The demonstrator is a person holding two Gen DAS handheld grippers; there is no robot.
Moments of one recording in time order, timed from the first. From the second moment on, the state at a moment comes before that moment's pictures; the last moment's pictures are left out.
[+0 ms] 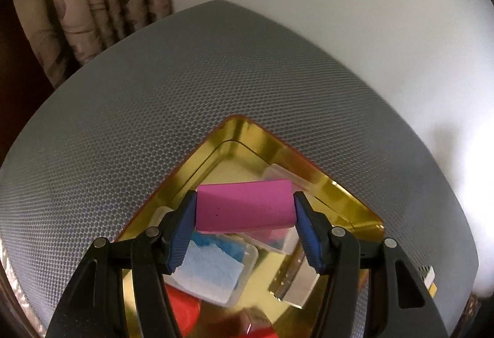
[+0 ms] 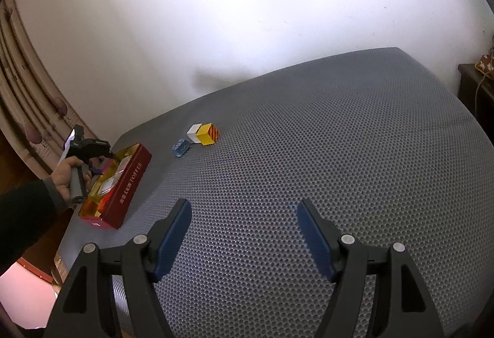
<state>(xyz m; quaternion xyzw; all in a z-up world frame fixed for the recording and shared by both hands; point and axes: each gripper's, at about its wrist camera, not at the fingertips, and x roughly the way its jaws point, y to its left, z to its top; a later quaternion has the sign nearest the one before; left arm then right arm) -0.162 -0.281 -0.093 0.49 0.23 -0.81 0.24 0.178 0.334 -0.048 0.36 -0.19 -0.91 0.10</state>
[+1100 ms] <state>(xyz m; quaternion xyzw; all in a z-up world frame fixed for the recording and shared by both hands) 0.071 -0.150 -0.035 0.34 0.04 -0.94 -0.01 0.012 0.184 -0.072 0.41 -0.07 -0.91 0.06</state>
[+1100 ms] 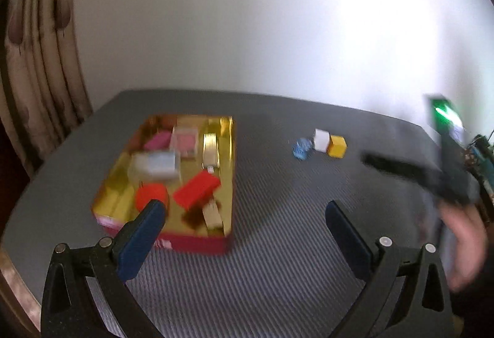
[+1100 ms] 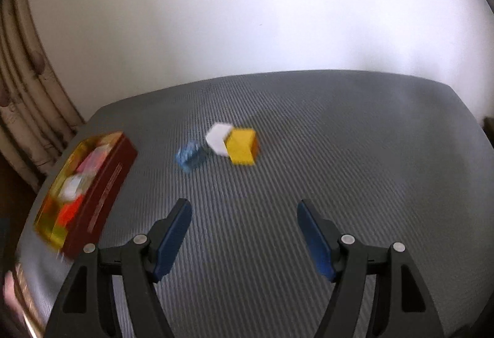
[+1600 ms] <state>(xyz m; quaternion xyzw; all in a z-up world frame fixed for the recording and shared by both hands) 0.086 -0.198 -0.064 0.36 0.11 -0.93 -0.02 -0.066 0.163 -0.110 0.47 -0.03 -0.88 0.01</state>
